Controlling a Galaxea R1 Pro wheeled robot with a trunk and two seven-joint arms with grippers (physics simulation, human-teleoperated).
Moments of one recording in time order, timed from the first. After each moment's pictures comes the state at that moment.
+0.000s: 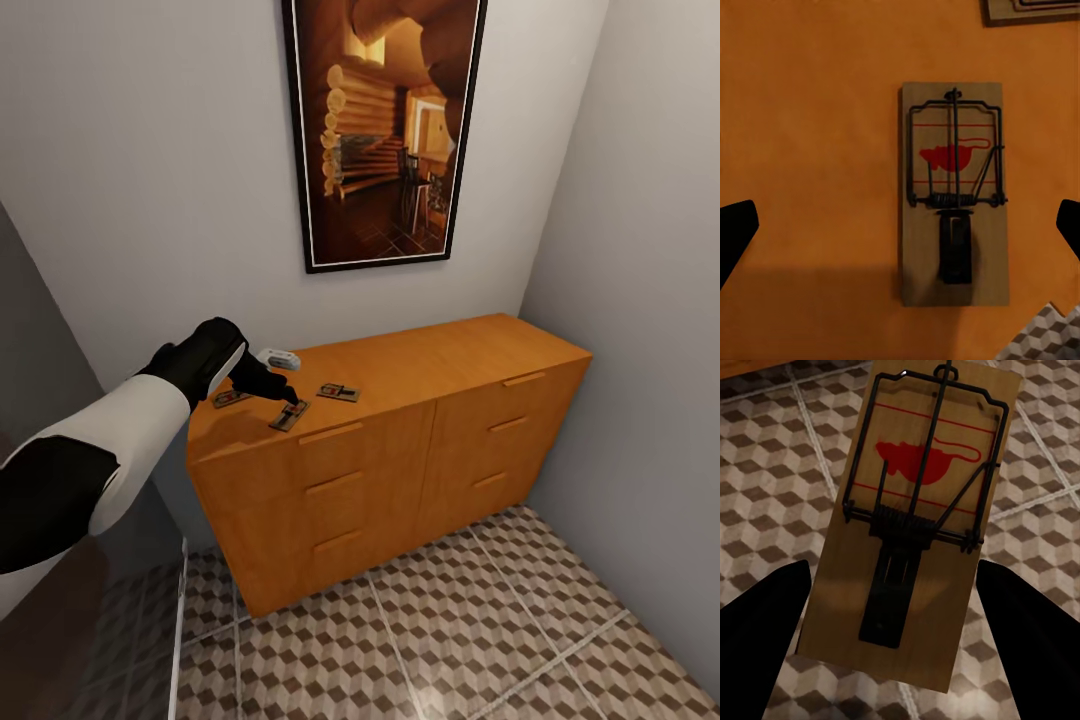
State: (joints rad) left arm -1.46 0.04 -0.42 -0.37 0.00 1.01 -0.50; right arm -0.20 -0.02 0.02 -0.02 0.00 -0.73 -0.03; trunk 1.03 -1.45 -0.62
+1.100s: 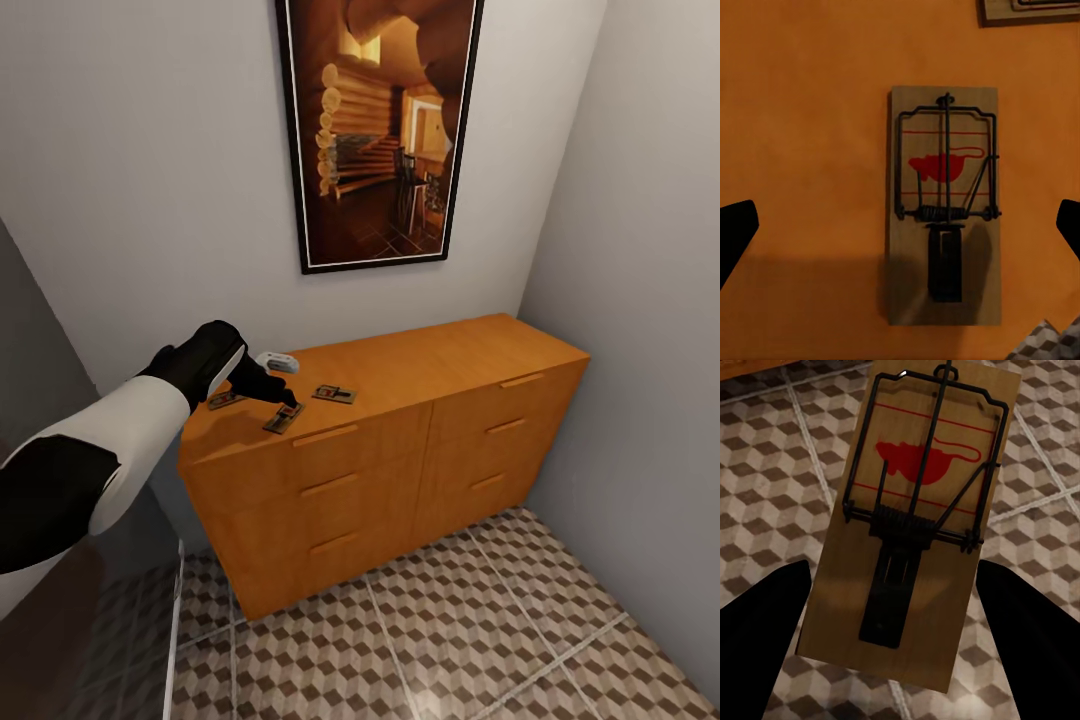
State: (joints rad) left arm -1.46 0.04 -0.42 -0.35 0.00 1.01 -0.50; right arm -0.20 -0.02 0.02 -0.02 0.00 -0.73 -0.03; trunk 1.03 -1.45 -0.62
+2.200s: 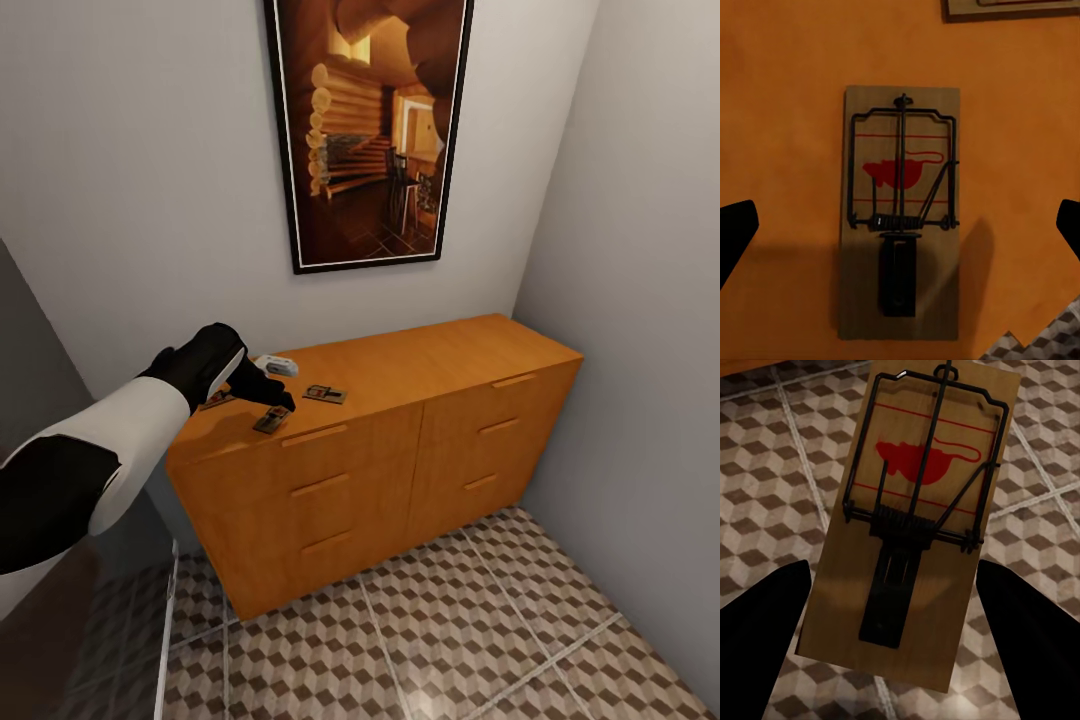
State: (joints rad) left arm -1.46 0.04 -0.43 -0.33 0.00 1.01 -0.50; right arm -0.20 -0.02 0.02 -0.02 0.00 -0.73 -0.03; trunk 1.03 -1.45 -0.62
